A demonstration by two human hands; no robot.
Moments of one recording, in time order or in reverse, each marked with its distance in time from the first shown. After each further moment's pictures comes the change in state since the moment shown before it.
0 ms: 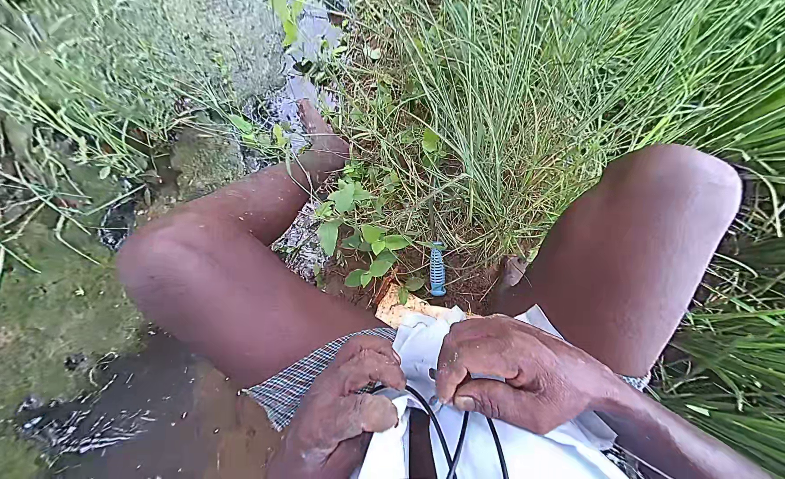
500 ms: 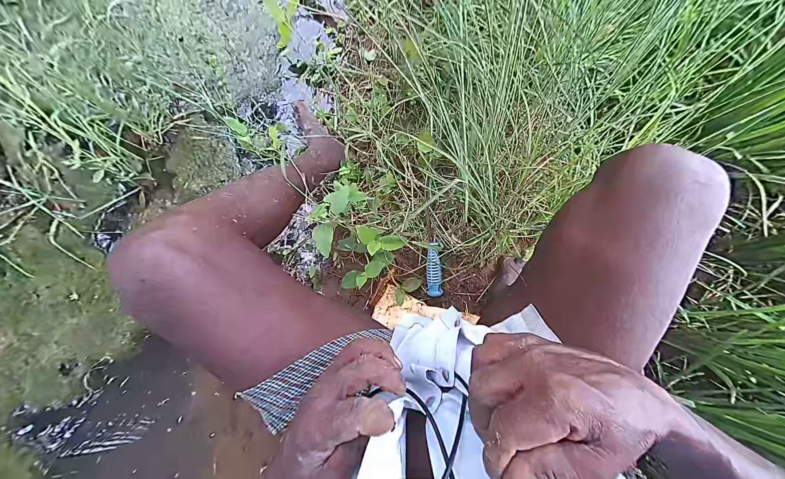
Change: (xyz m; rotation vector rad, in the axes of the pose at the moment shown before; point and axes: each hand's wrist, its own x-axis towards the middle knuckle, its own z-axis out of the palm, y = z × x) left_hand 0.002 0.000 0.005 -0.030 0.004 0.001; right_hand -0.020 -0.031 -0.014 -0.101 -0.194 -0.025
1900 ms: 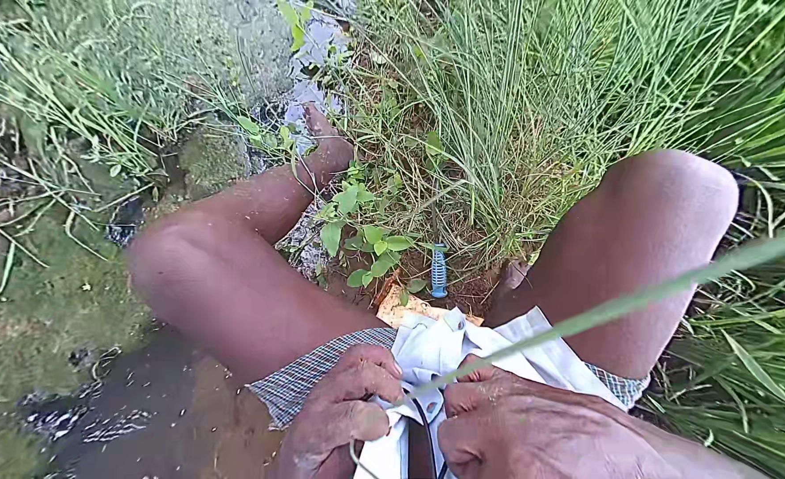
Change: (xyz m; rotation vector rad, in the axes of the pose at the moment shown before) left_hand -0.008 0.007 -0.004 -0.057 0.007 -0.020; right_hand 0.017 -0.005 0.036 -0.209 -0.107 0.006
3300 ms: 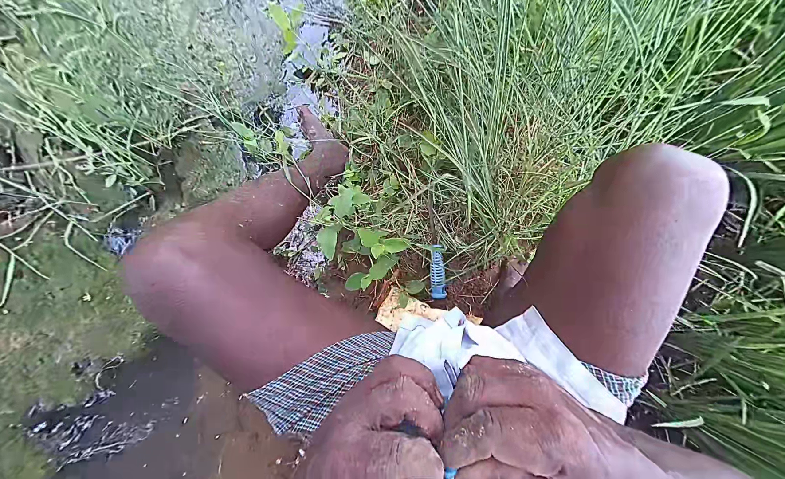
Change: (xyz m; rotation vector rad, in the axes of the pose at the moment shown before) left_hand 0.062 0.028 0.021 -0.164 -0.037 -0.050; right_hand 0.004 -0.007 0.007 0.080 0.561 0.042
